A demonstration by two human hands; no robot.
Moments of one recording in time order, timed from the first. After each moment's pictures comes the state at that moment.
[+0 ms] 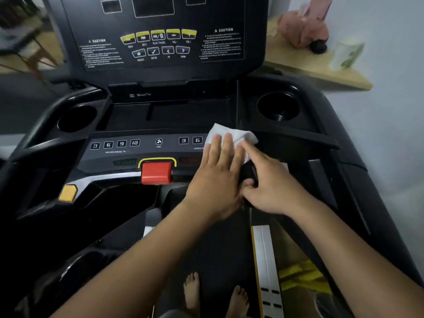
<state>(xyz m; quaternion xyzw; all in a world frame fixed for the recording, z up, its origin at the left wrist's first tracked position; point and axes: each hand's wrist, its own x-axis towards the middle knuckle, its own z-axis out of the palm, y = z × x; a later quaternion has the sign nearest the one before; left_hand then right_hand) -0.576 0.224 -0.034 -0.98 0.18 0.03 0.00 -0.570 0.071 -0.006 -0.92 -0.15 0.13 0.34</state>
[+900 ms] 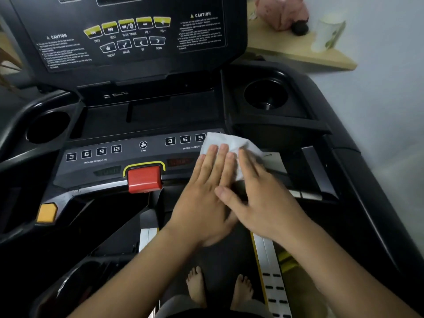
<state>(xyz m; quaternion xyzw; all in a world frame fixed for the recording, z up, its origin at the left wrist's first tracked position) -0.598 0.243 -0.059 -0.96 0.29 -0.04 -0.04 -0.603 0.086 -0.022 -0.95 -0.10 0.12 0.28</state>
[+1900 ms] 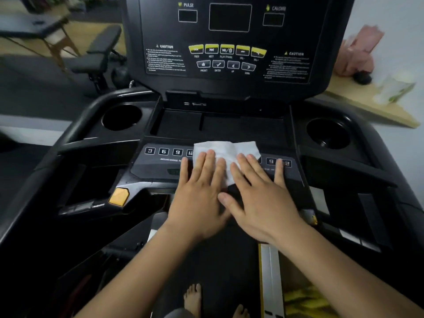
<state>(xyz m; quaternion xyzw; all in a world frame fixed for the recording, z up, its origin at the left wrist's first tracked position) -0.594 0.354 -0.047 -0.99 0.09 -0.04 -0.02 -0.568 0.197 -0.016 -0.97 -0.25 0.06 0.01</state>
